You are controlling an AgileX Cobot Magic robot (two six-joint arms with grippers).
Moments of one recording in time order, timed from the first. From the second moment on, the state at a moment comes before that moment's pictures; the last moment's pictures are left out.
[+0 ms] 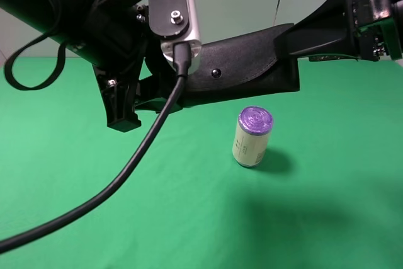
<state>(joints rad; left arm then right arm) -0.85 1.36 -1.08 -0.06 0.63 0.73 0.17 1.05 -0.87 0.91 0.92 -0.77</state>
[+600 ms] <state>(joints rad) -0.86 1.39 -1.08 -0.16 0.57 0.81 0.17 1.05 -0.87 0.99 1.01 -0.84</state>
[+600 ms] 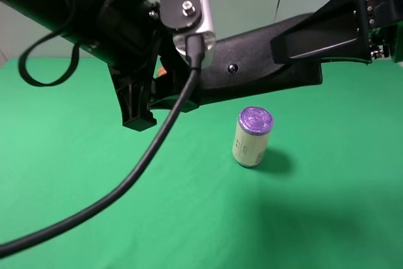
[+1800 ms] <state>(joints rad) -0.90 1.42 -1.08 -0.14 0.48 0.85 0.17 1.05 -0.87 1.02 1.06 -0.86</state>
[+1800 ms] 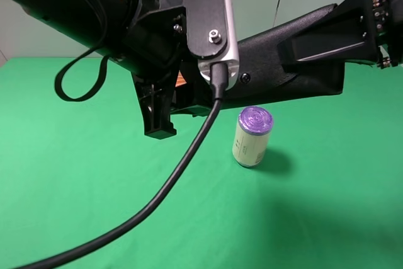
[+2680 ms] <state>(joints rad) -0.90 1.42 -1.09 -0.15 0.41 0.76 0.17 1.05 -0.87 0.98 1.06 -0.87</state>
